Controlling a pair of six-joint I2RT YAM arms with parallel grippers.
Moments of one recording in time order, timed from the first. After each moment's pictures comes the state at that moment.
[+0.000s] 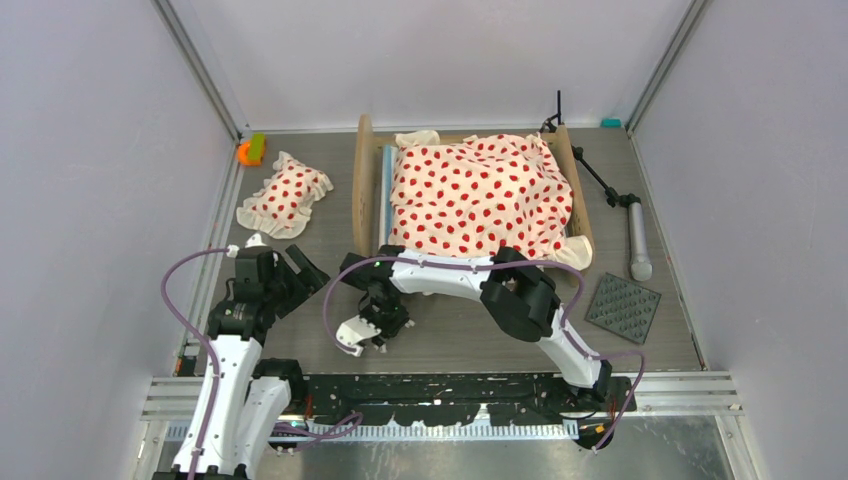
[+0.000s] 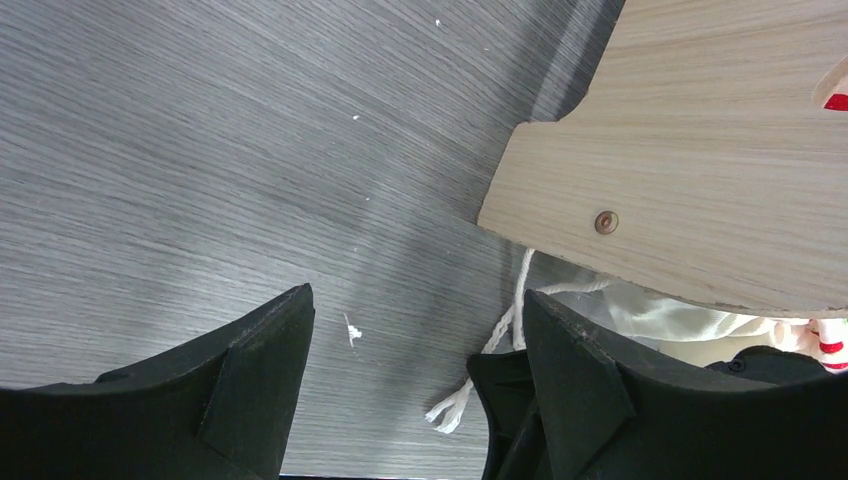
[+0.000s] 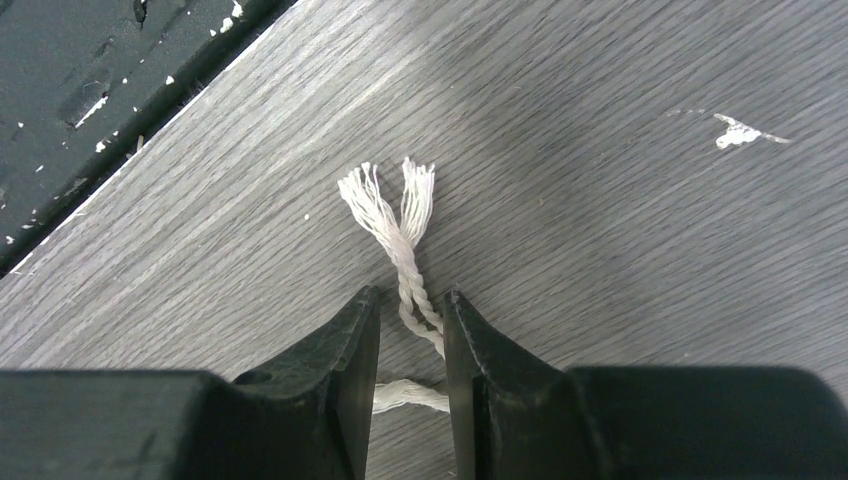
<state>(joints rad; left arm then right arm) -0.02 0.64 0.61 -0.75 0.09 -0.68 1.16 2.22 1.76 -1.02 -0.41 -1.34</state>
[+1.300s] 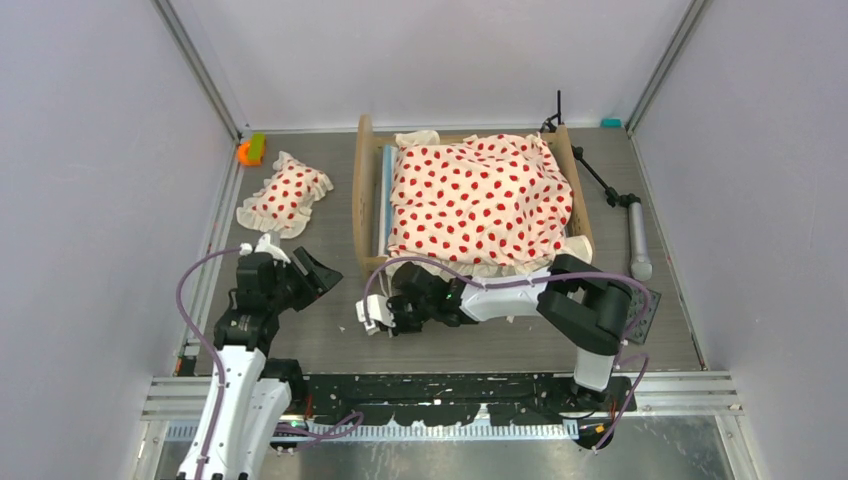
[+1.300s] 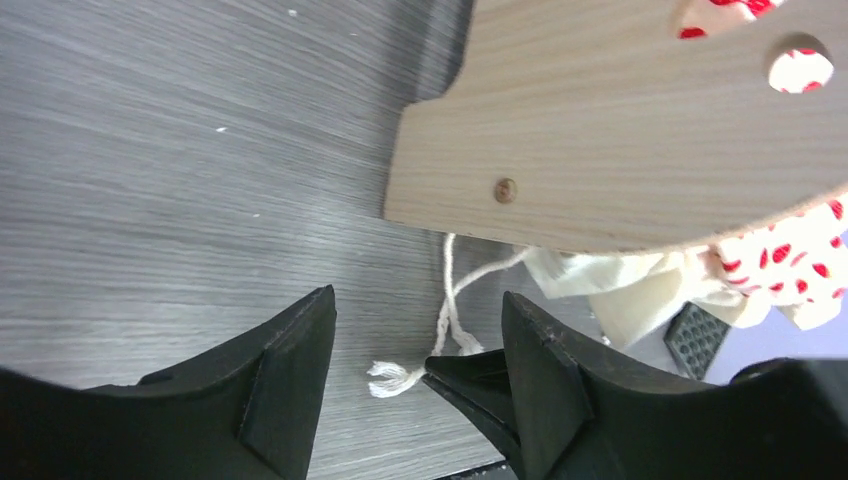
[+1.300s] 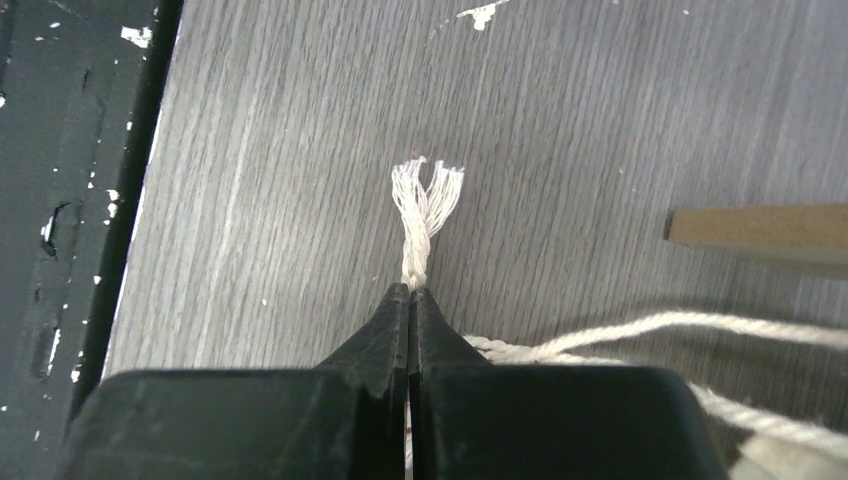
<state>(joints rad) -0.02 0.59 0.52 -0.59 0.26 -0.68 1.12 1.84 1.00 0.04 -0.39 -0.62</state>
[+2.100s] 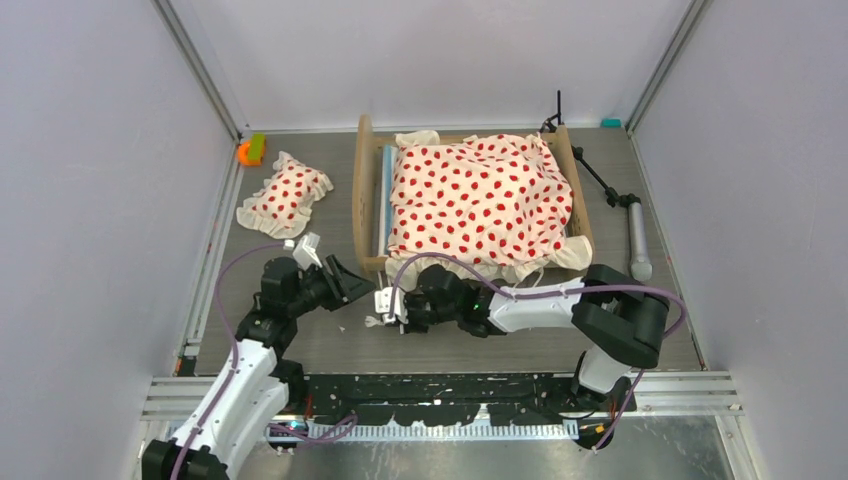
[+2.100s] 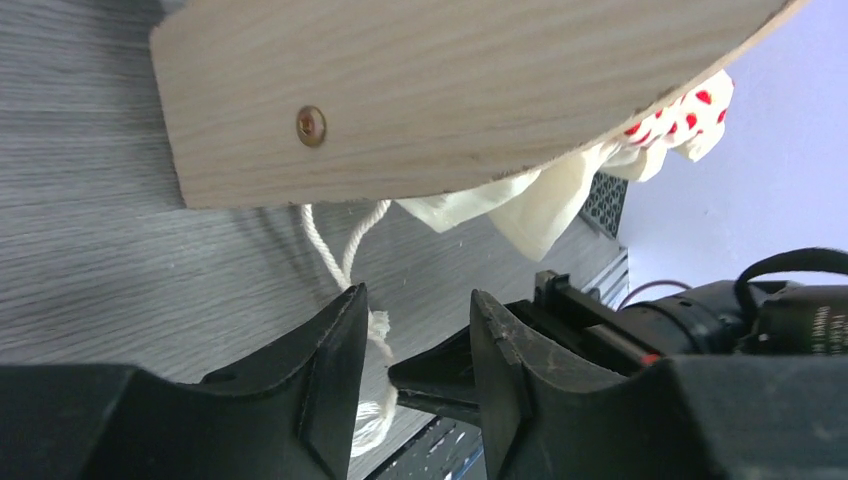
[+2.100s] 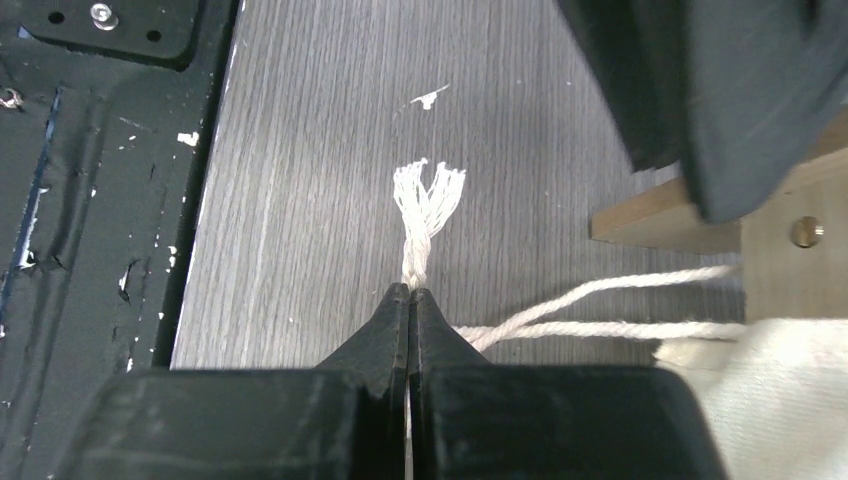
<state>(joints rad) -0.18 0.64 0.30 -0.12 0.55 -0.77 1.11 1.65 0.77 0.37 -0.38 -0.44</state>
